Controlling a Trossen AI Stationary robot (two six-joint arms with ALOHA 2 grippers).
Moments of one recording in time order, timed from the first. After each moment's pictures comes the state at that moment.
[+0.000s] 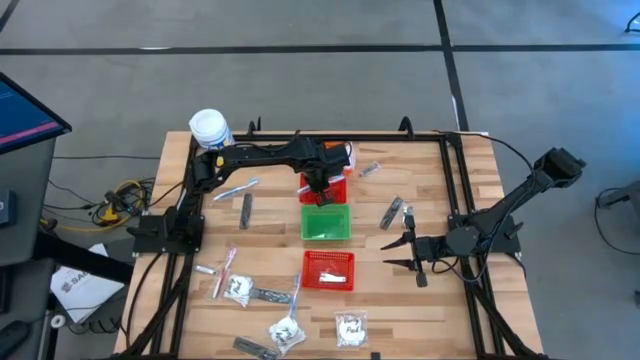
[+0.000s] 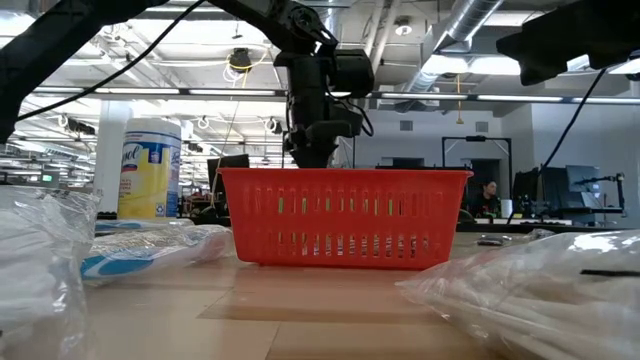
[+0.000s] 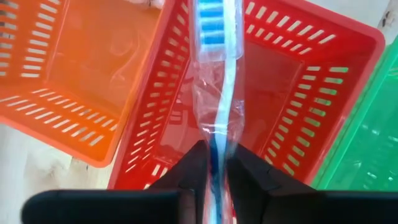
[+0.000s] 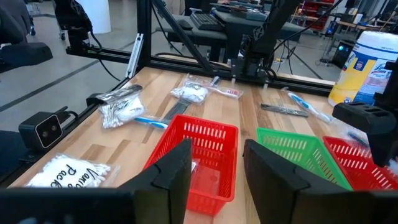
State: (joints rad) left arm 0.29 2.16 1.84 -1.04 -0.13 -0.04; right arm 0.61 0.95 0.27 0.48 0.49 -0.02
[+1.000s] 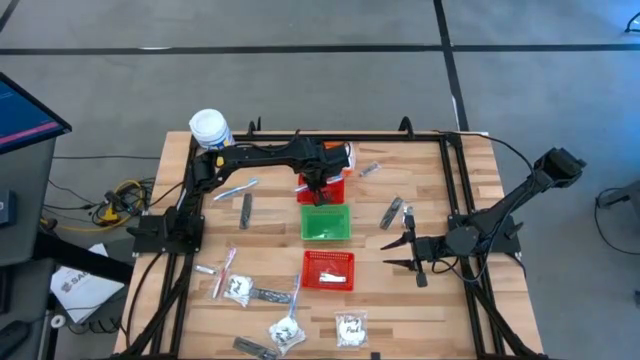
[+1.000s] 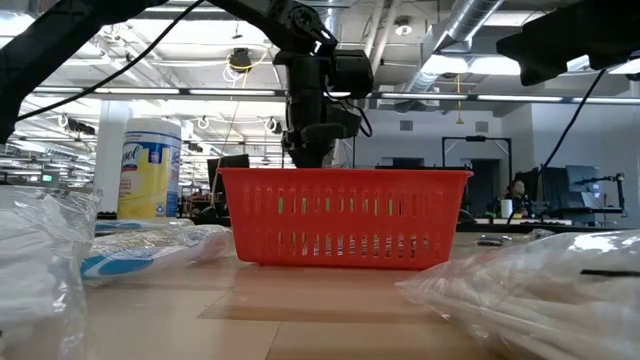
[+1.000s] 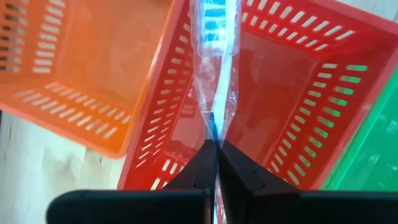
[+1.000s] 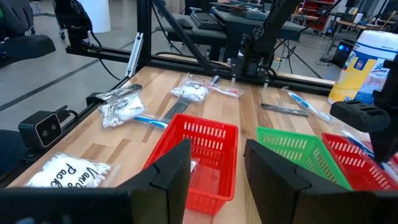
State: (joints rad) left arm 0.29 2.16 1.84 -1.07 -0.17 -0.01; right arm 0.61 0.95 0.27 0.48 0.49 -0.02
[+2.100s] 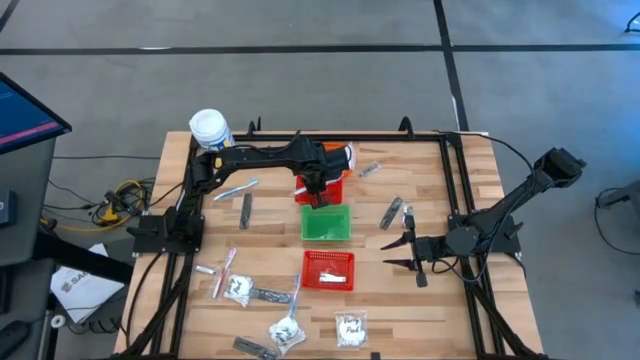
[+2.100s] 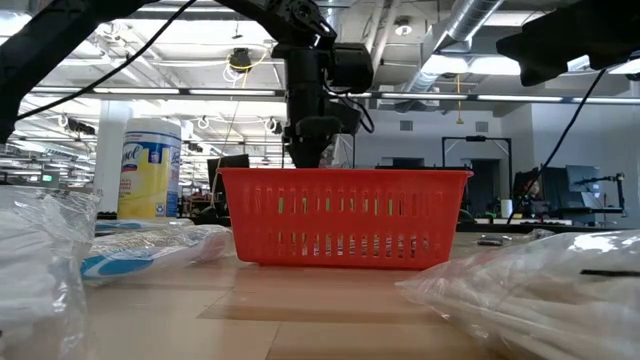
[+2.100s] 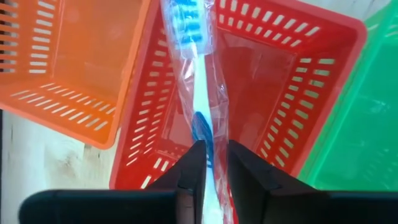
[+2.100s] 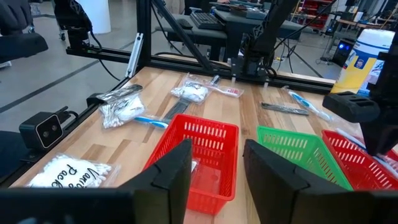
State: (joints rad) left arm 0.27 2.15 1.83 -1.09 -0.17 0.02; right arm 0.61 0.95 0.27 0.48 0.49 -0.01
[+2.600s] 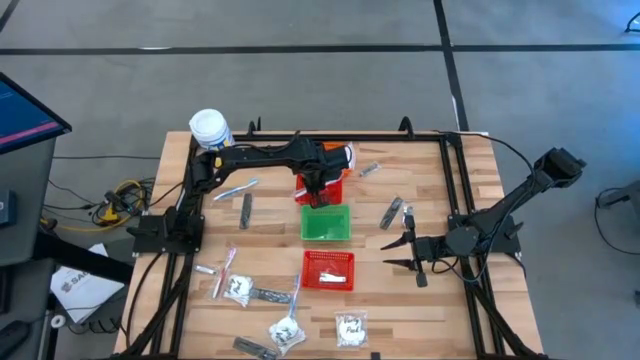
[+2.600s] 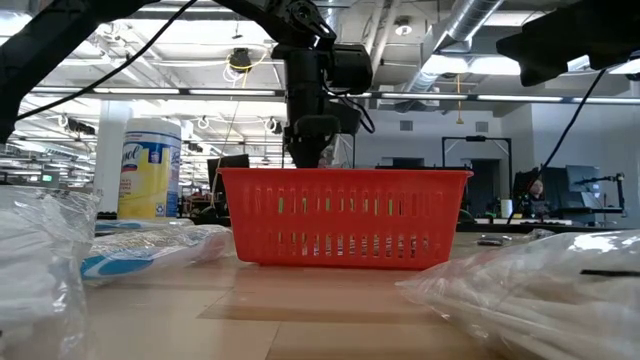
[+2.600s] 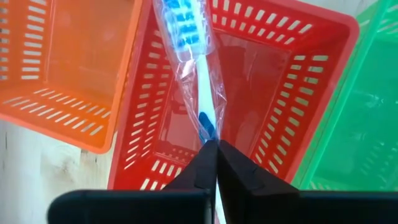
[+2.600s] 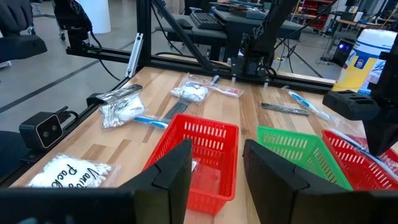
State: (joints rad) left arm 0.27 2.15 1.83 -1.09 -0.15 0.07; right arm 0.61 0.95 0.27 0.48 0.49 -0.01
